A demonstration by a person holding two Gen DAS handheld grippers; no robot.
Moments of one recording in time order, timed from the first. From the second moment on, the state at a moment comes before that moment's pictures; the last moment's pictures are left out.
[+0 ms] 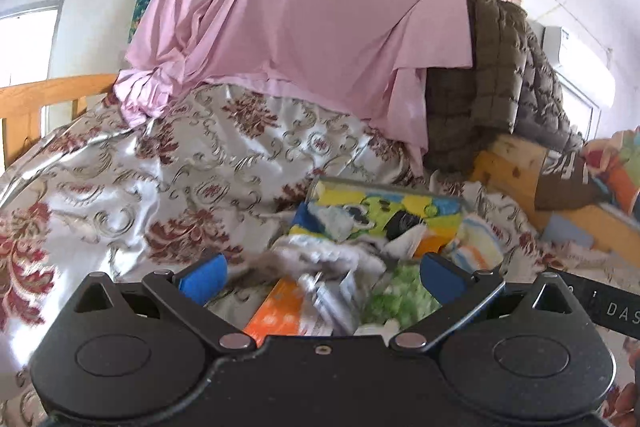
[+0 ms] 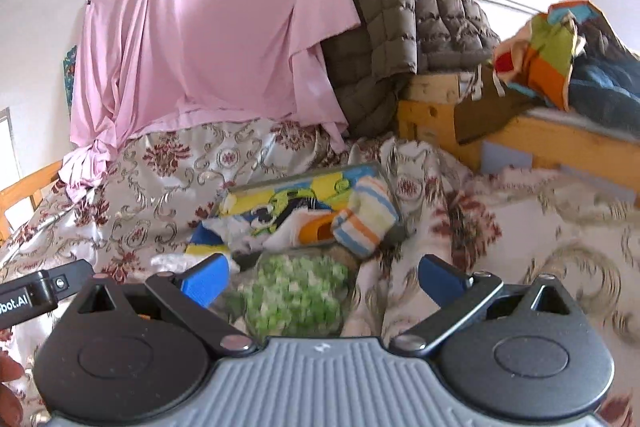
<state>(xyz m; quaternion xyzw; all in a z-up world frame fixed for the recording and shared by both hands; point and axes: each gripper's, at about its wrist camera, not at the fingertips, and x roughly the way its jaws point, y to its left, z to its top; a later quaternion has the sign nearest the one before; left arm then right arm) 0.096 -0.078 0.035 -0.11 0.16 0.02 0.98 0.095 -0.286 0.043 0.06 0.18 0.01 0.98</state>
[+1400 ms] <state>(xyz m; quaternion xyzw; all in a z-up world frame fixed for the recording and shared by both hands) 0.103 -0.052 -0.015 -0.06 0.25 0.08 0.96 0.108 -0.252 -0.009 0.03 0.30 0.07 0.95</state>
